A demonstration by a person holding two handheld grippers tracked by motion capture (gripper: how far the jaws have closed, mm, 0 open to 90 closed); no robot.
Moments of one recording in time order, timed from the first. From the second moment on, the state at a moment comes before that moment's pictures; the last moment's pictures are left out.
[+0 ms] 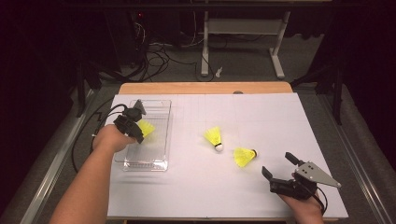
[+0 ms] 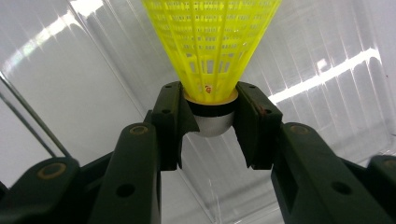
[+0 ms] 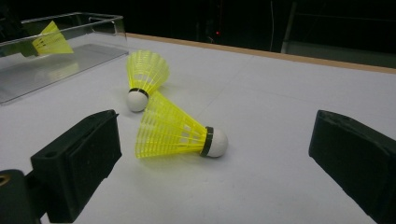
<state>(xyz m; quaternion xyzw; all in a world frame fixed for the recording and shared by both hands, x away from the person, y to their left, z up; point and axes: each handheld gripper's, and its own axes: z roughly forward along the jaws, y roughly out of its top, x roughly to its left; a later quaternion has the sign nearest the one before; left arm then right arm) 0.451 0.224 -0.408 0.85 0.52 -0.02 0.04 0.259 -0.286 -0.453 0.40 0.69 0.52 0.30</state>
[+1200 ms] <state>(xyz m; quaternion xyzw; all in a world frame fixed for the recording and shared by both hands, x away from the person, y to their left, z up) 0.438 0.214 -0.382 0.86 0.51 -0.03 0.06 0.259 -0.287 -0.452 0.40 0.69 0.52 0.30</state>
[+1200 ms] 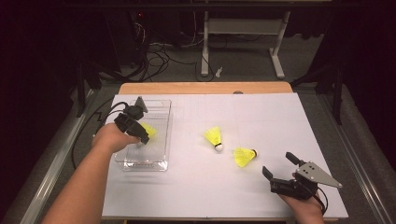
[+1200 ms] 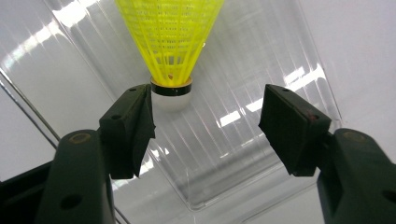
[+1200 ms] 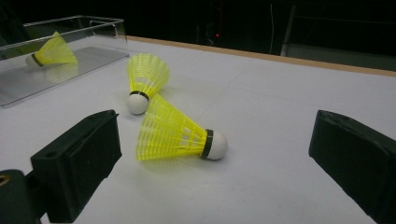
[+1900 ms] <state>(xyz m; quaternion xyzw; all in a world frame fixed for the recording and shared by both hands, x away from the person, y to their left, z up) 0.416 0.205 -0.369 0.87 0.48 -0.05 0.06 0.259 -0.287 -0.452 0.41 0.69 0.52 0.30</state>
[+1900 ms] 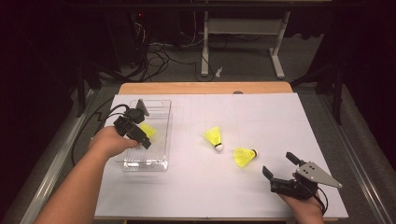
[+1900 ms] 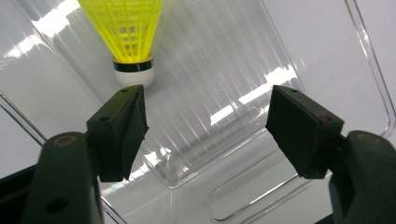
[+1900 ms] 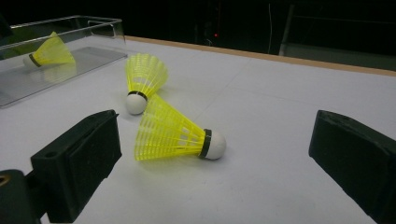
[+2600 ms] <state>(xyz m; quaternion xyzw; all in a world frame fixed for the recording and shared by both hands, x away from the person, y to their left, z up) 0.402 0.208 -0.366 0.88 0.47 -0.07 0.08 0.258 -0.287 -0.451 0.41 0.69 0.52 0.30</state>
